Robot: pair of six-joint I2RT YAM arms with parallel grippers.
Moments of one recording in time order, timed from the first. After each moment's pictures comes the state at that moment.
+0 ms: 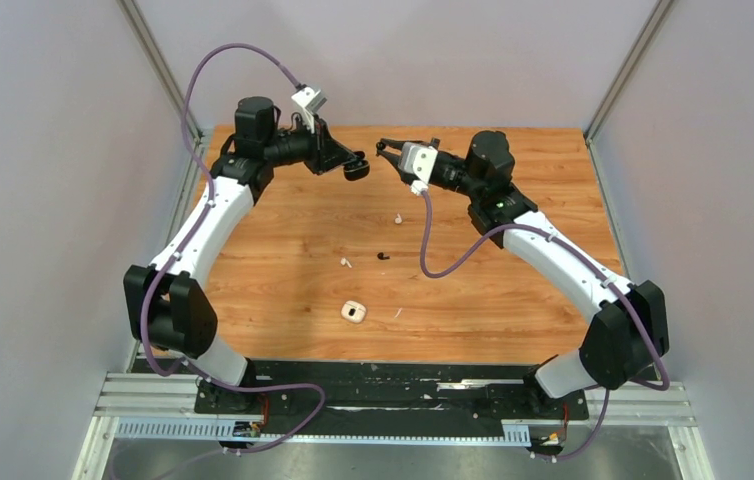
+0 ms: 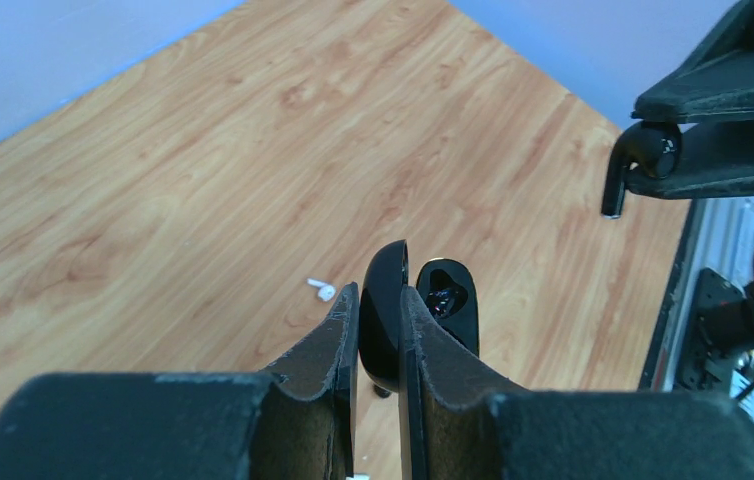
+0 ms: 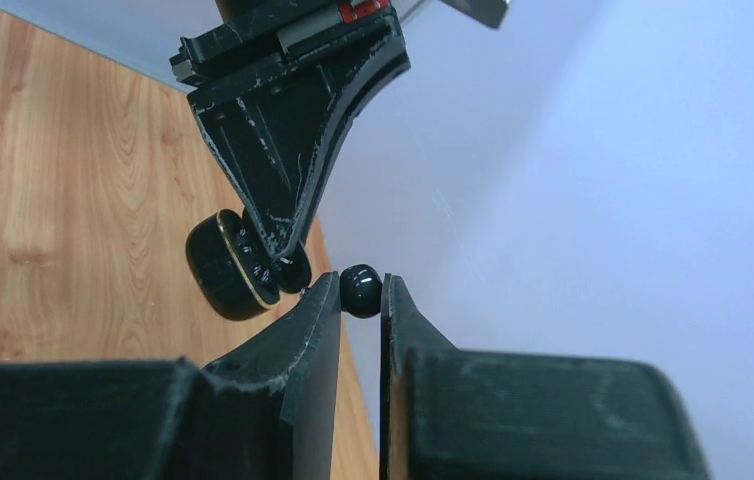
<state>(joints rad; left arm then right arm) -0.24 1.57 1.47 -0.20 0.79 -0.05 0.54 1.47 1.26 0.33 -0.64 -0.75</state>
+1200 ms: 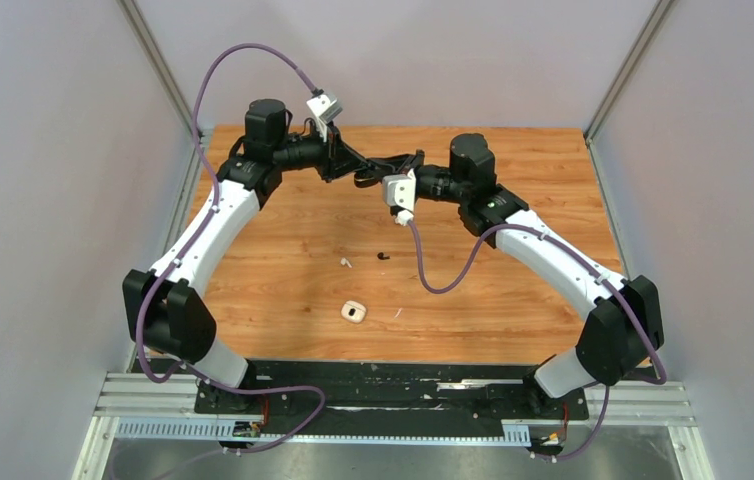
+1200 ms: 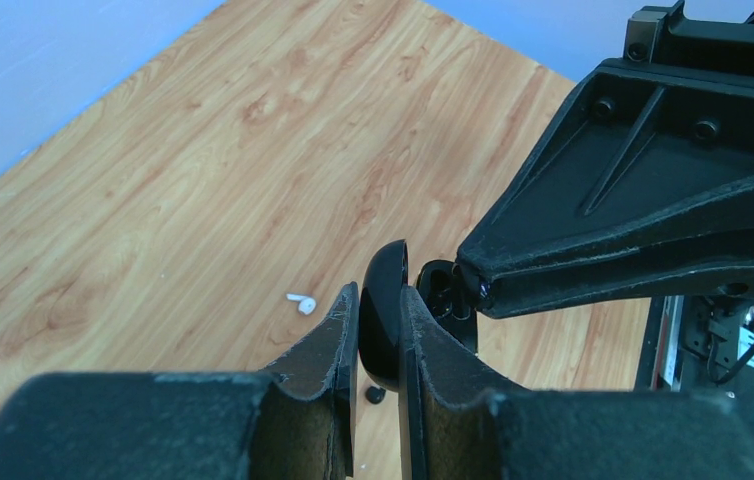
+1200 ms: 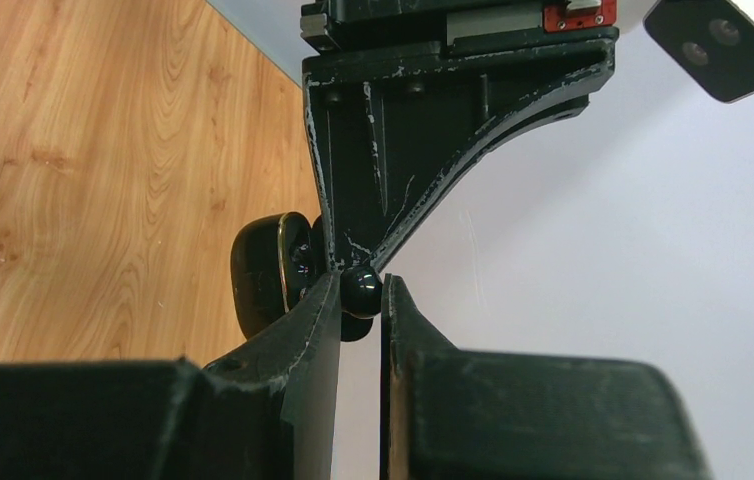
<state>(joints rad) -0.32 1.55 1.47 -0.23 0.83 0.04 0.58 1.50 1.28 0.11 -0.71 -1.14</state>
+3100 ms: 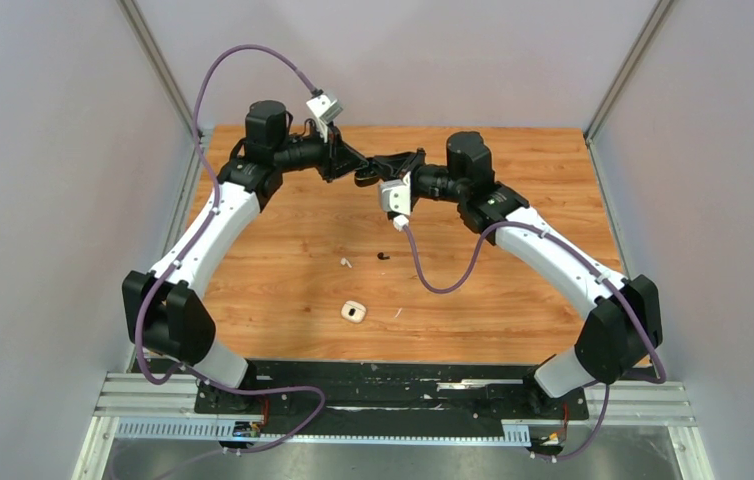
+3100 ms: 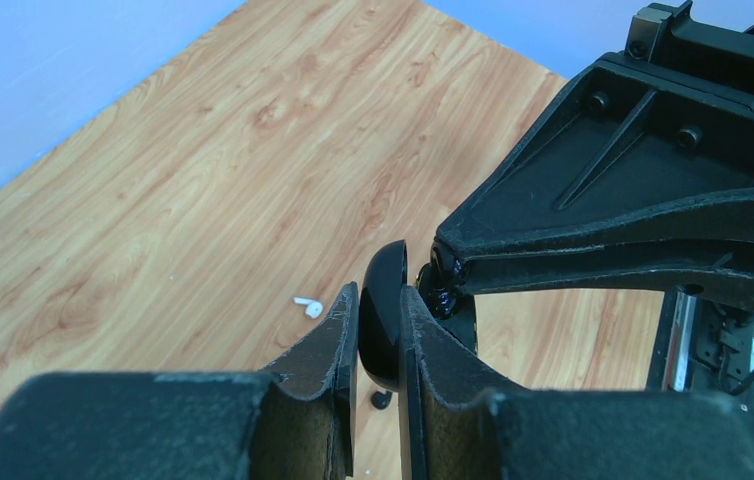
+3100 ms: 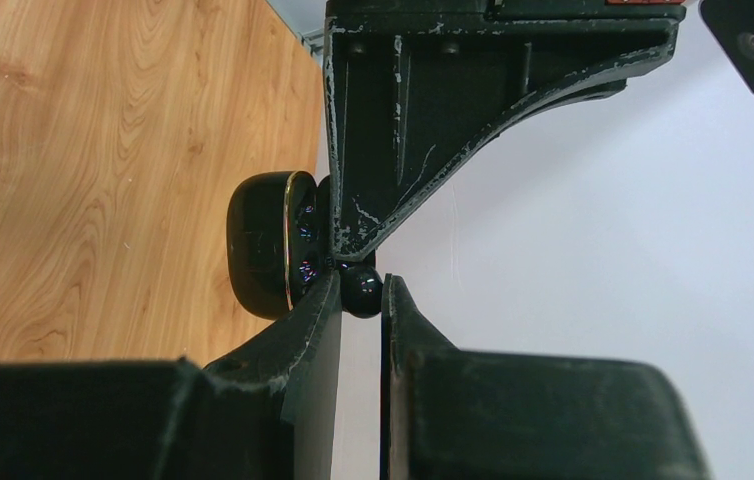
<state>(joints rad) -0.32 1.54 1.46 -0.21 0.81 0.03 0.58 1.51 1.31 0.00 -0.64 -1.32</state>
